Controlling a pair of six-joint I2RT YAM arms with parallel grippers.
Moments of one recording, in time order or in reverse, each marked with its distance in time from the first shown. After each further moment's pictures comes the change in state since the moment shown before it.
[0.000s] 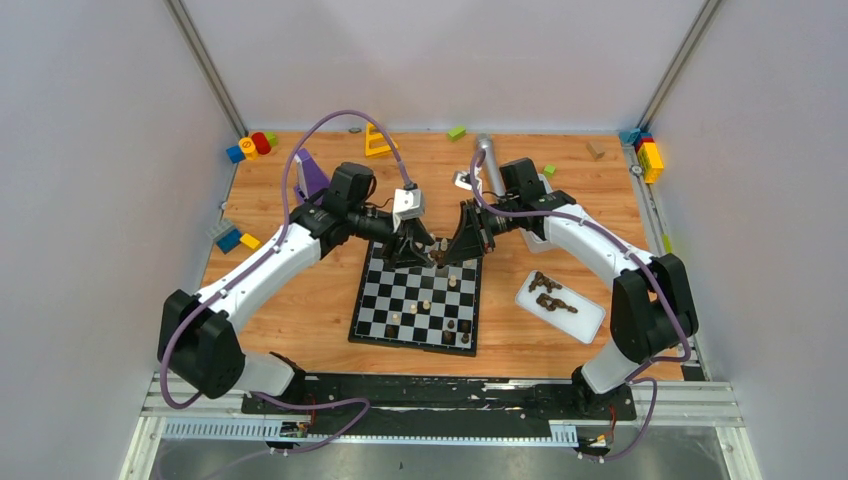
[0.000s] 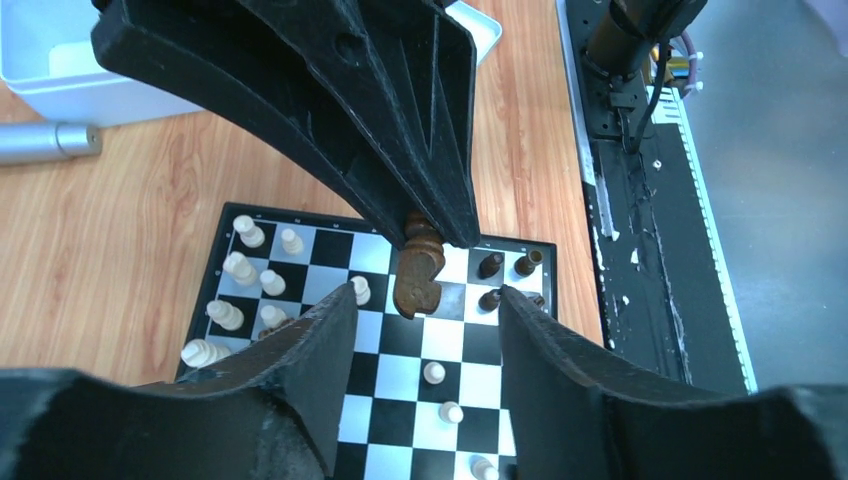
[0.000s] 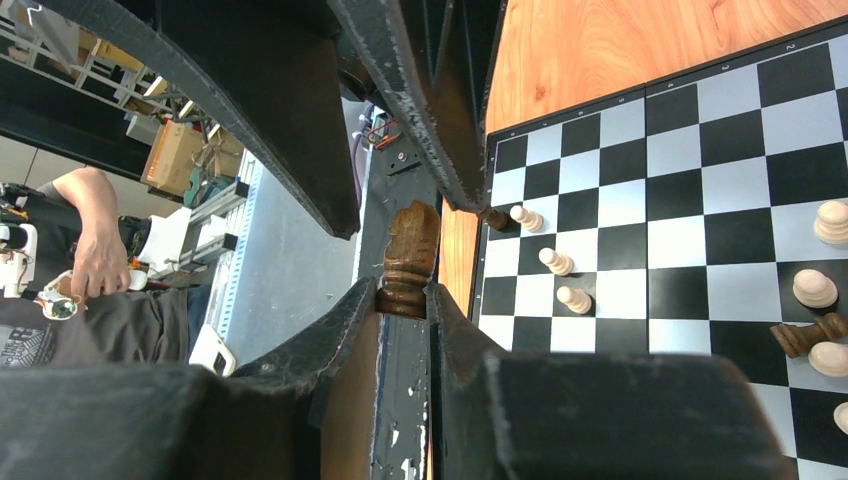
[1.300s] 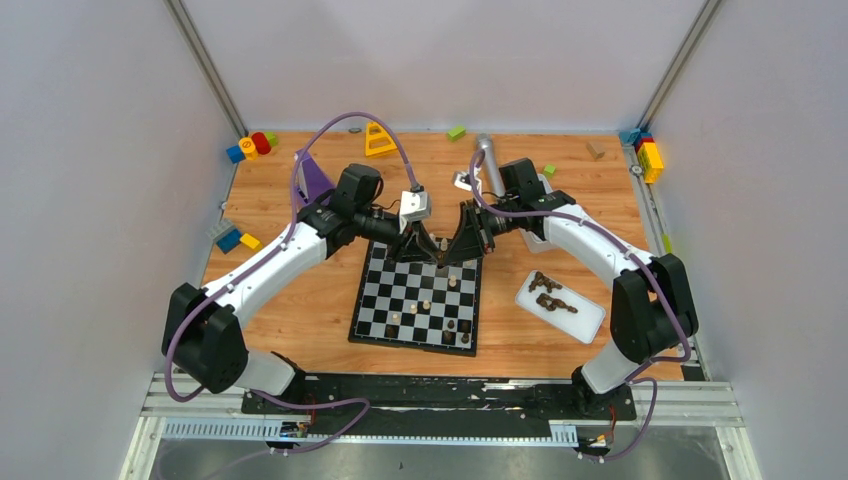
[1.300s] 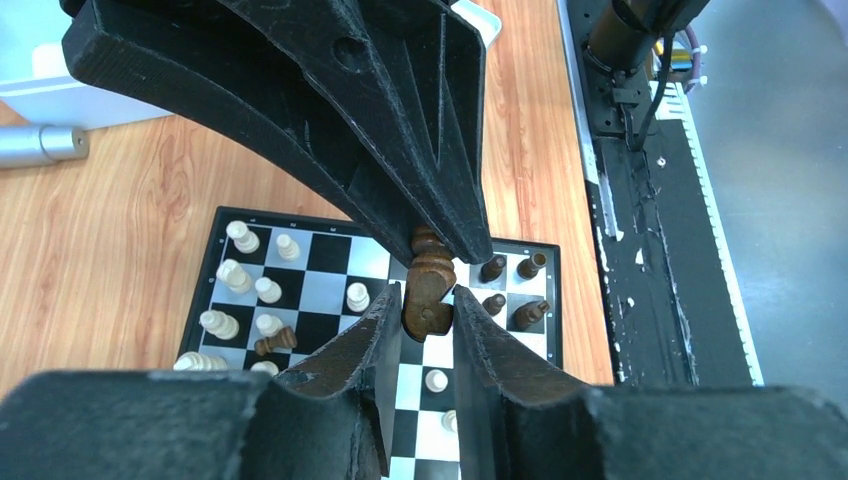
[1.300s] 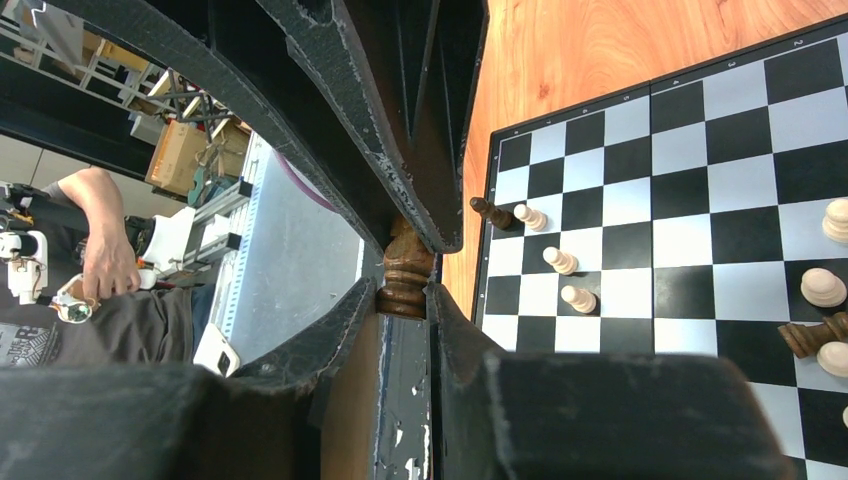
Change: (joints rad) left arm -0.036 0.031 0.001 0.036 -0.010 -0.008; right arm 0.000 0.000 0.000 -0.006 -0.002 0.003
